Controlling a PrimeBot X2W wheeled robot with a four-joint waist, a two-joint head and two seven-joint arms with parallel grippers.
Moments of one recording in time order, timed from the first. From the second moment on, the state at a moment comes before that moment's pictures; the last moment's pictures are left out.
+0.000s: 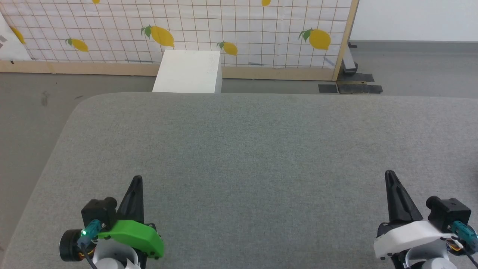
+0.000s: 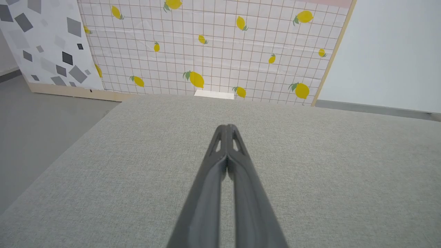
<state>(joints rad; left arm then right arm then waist) -0.05 0.23 -0.20 0.17 -0.37 0.08 -0.19 0.00 -0.05 -0.07 0.17 0.18 0.13 -0.18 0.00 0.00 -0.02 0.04</state>
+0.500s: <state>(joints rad) -0.05 0.21 -0.17 0.15 -0.33 0.07 -0.16 0.00 -0.05 -0.06 0.15 0.16 0.13 -0.16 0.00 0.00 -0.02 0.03</state>
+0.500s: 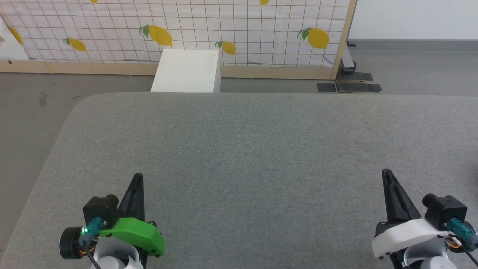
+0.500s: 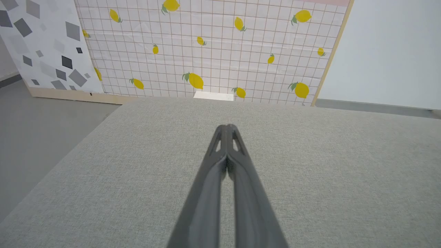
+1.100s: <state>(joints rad) -0.04 0.18 -0.14 0.12 -0.27 0.05 -0.13 0.00 -0.05 -0.05 0.12 0.13 0.13 -0.13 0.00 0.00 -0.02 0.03</state>
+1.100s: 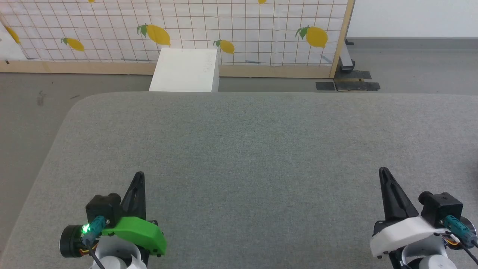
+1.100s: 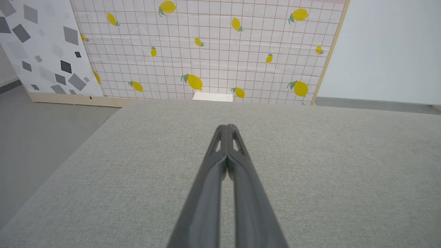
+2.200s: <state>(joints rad) -0.04 0.13 -0.08 0.07 -0.15 0.03 -0.08 0.00 -0.05 -0.03 0.07 0.08 0.13 -0.07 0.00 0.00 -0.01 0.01</state>
